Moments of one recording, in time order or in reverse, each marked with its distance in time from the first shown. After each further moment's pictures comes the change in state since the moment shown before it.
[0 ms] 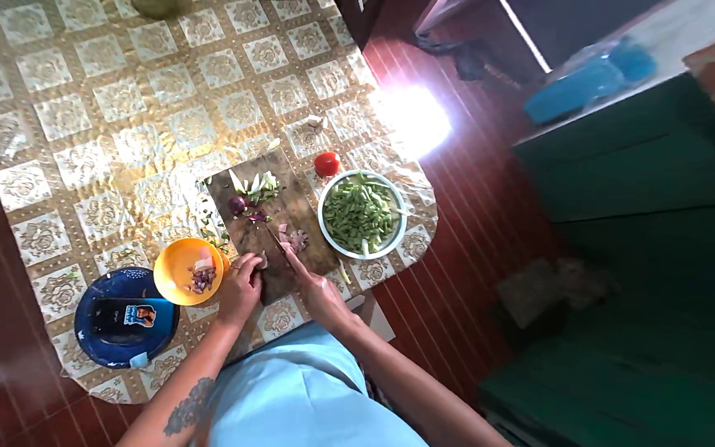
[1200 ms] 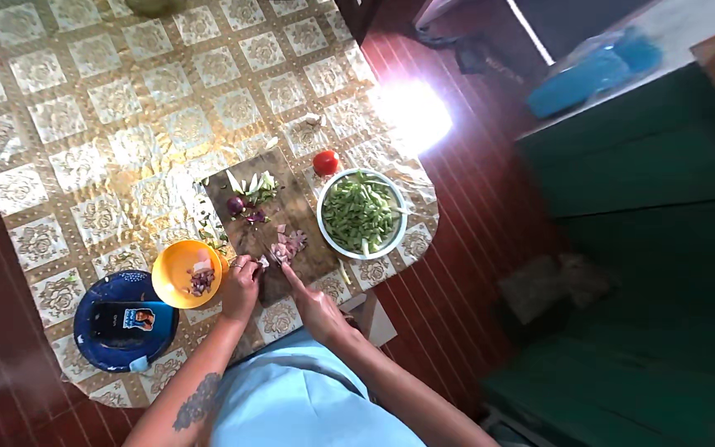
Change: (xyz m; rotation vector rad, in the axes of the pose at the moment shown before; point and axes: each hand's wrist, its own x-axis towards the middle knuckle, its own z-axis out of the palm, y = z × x) left_hand 0.007 0.004 0.009 0.068 0.018 -0.043; right_hand -0.018 -0.006 0.008 0.044 -0.060 0.006
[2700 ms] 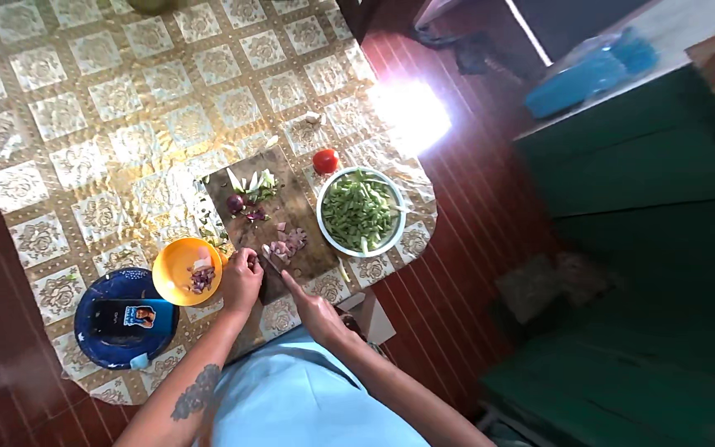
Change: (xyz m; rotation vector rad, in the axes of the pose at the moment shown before) left_hand 0.014 0.013 -0.005 0.015 -0.081 -0.223; right_hand -0.002 0.017 0.020 0.017 -0.029 0.017
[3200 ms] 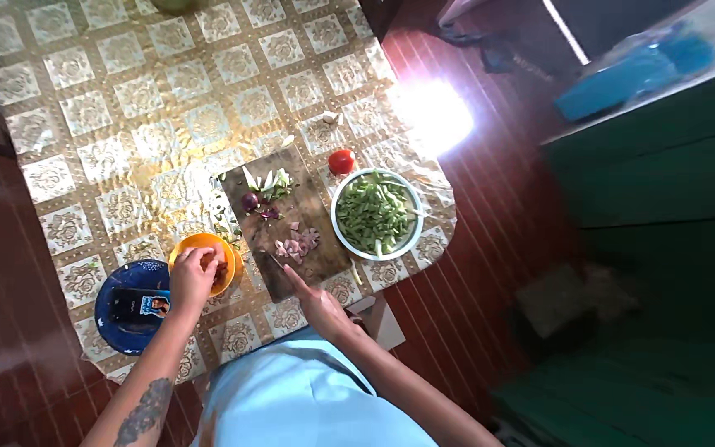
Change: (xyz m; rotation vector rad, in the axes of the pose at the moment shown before) left_hand 0.010 -0.054 -0.102 0.148 -0.100 -0.192; right_hand 0.012 -0.020 -0.012 -0.064 -0.093 -0.002
